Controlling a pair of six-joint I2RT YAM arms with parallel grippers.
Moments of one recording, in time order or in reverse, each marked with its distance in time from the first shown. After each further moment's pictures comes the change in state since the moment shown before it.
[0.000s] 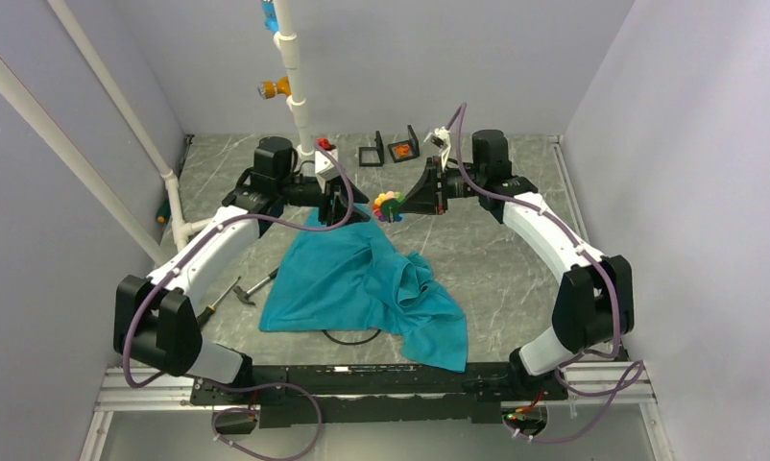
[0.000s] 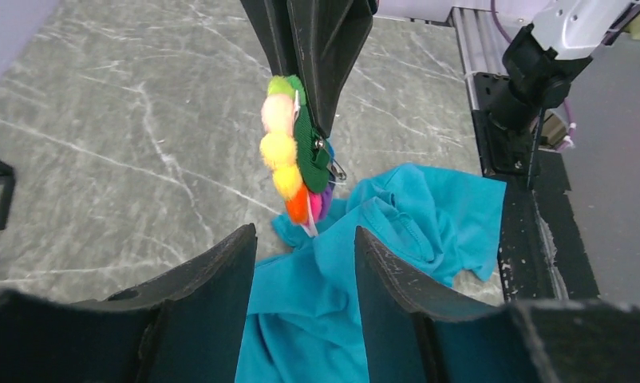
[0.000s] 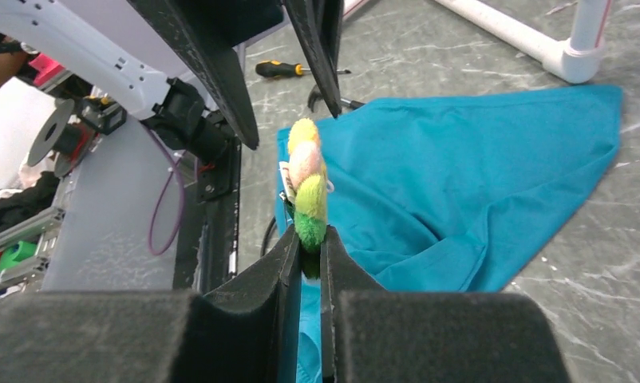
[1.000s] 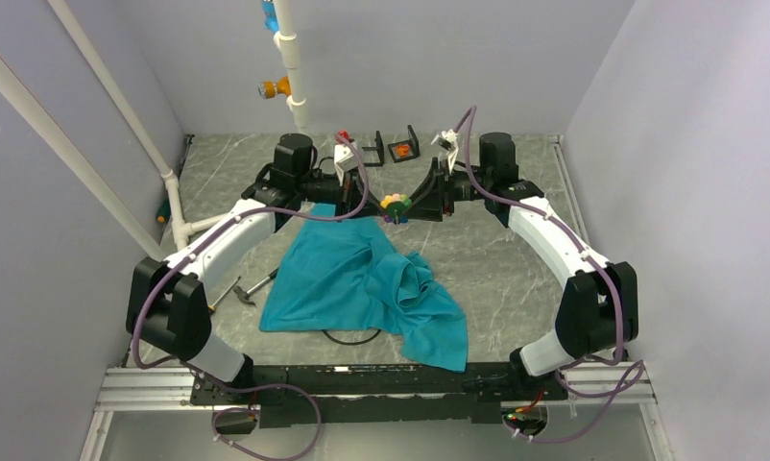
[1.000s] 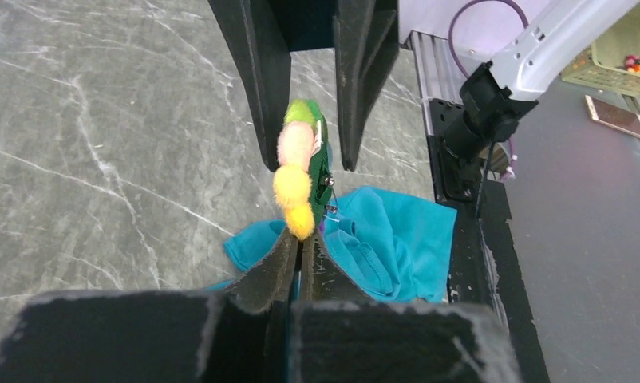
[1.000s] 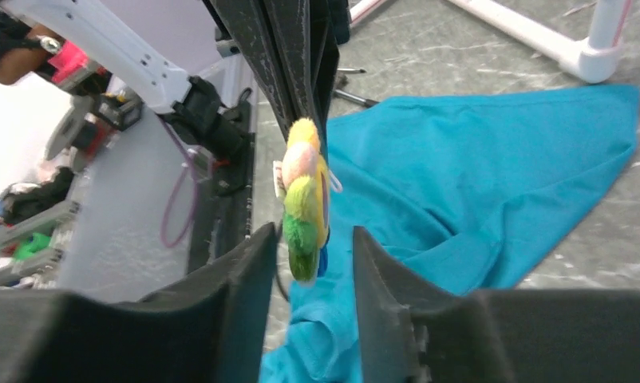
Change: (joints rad) left arm -0.094 0.100 0.057 0.074 0.013 -0.209; right arm -0.025 -0.041 -0.039 -0.014 -0.063 -0.014
